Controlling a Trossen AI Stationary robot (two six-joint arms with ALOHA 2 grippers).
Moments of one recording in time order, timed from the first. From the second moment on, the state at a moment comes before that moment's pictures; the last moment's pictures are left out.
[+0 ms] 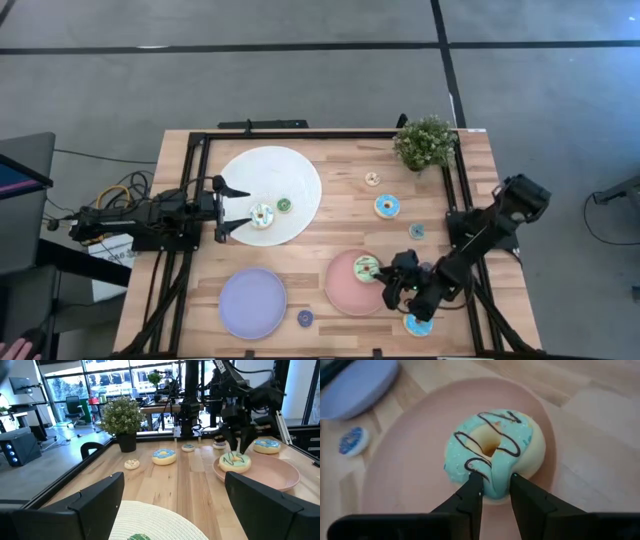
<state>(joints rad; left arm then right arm) 0.06 0.01 0.01 0.03 -0.06 0.09 0.84 1.65 0.63 -0.07 0.78 1.39</state>
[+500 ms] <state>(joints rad) 0.06 0.01 0.01 0.03 -0.06 0.09 0.84 1.63 0.63 -0.07 0.79 1.37</state>
